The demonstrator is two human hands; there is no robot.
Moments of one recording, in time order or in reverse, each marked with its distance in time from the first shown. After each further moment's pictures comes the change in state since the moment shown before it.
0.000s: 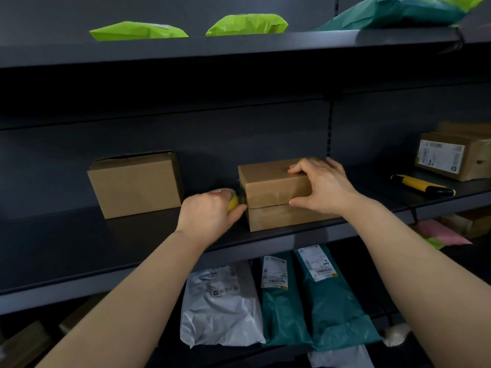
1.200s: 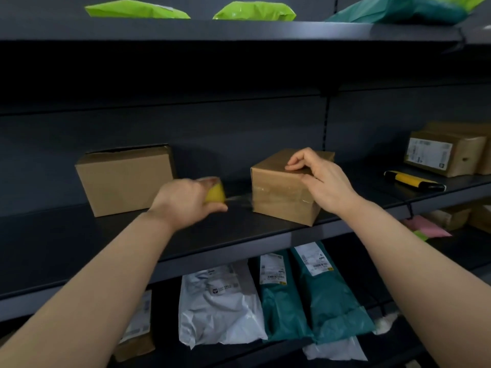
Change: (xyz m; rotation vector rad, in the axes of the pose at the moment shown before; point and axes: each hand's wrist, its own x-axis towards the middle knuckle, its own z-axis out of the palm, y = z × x) left_hand 0.016 -0.056 -0.015 0.116 -0.425 0.058; right_hand -0.007 -0.025 0.005 0.367 0.175 -0.053
